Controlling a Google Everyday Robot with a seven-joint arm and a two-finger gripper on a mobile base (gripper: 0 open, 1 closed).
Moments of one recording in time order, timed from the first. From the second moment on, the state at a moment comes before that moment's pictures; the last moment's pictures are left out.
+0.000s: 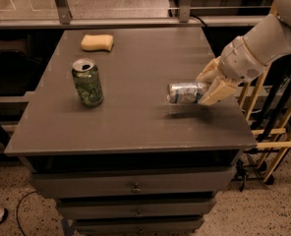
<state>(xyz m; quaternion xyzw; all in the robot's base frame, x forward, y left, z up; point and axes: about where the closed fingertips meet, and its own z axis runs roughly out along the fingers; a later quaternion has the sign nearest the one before) 0.555 -0.161 0.870 -0.72 0.63 0.12 0.27</state>
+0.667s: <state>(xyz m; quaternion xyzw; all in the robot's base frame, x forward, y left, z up) 0.555 -0.096 0.870 -0.75 0.56 0.18 0.30</state>
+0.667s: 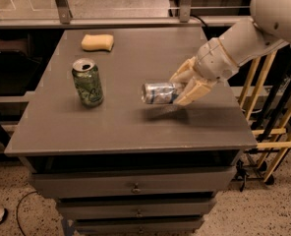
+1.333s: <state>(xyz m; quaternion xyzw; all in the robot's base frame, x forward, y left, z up) 0.564 -0.019 0.881 -0.80 0.49 0.18 0.30</state>
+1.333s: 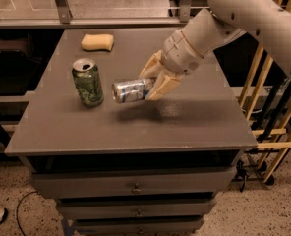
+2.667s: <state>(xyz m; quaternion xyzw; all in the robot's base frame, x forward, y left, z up) 0.558 0.045 0.855 -0.84 0.47 0.17 0.23</state>
